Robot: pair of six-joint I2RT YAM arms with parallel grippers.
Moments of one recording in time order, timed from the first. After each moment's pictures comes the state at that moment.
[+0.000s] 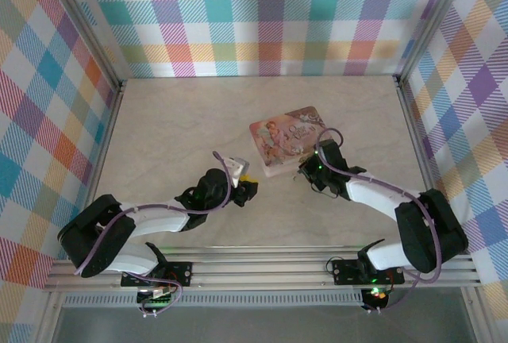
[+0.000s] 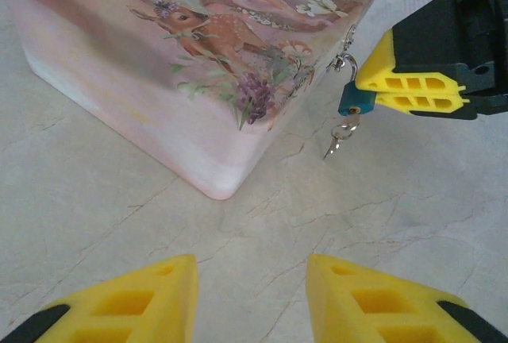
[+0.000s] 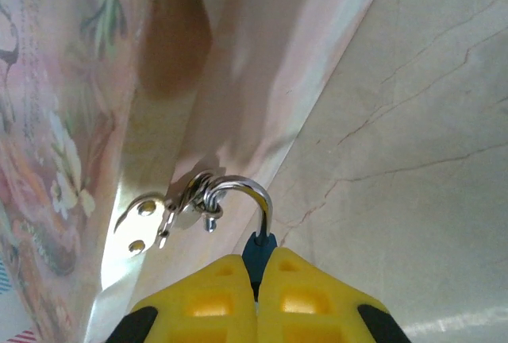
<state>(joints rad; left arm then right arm) -0.80 1.37 0.43 0.50 0.01 -0.29 0.47 1.39 0.63 -0.08 -0.05 1.25</state>
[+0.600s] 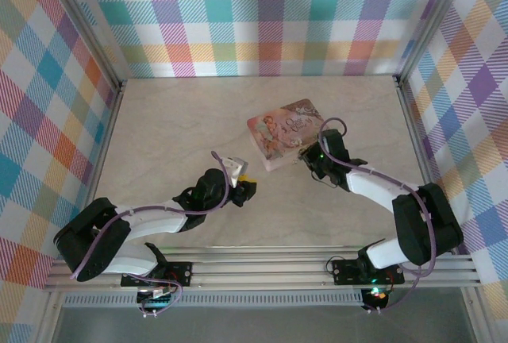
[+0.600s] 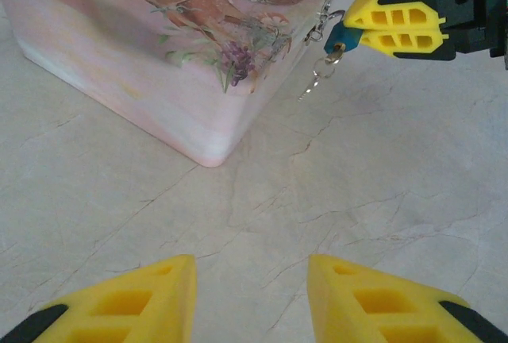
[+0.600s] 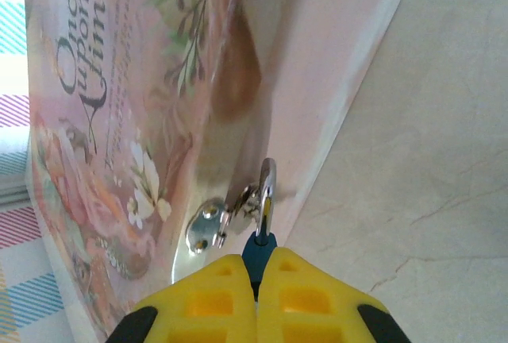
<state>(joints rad) -0.80 1.34 0.43 0.46 -0.01 -0.29 0.40 1.43 0.71 -0.02 -0.05 1.24</state>
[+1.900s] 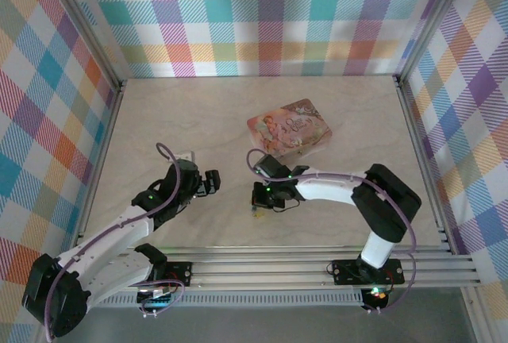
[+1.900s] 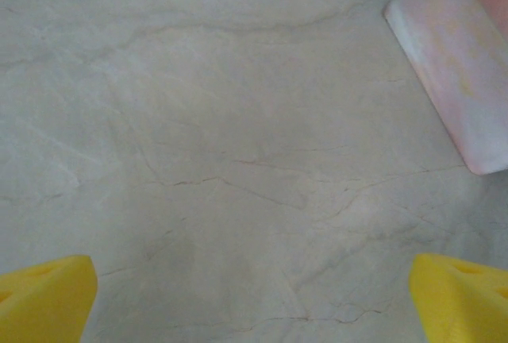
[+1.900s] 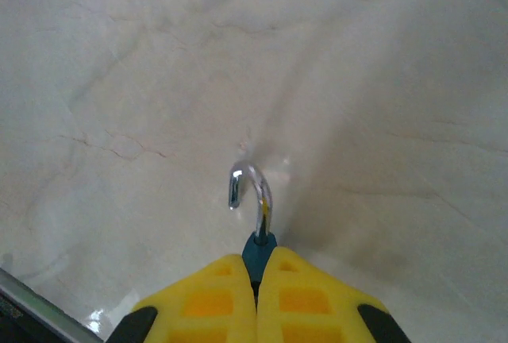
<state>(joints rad) -0.55 0.92 0.53 -0.40 -0.26 -0.60 0.90 1.74 0.97 -0.31 -0.24 0.95</state>
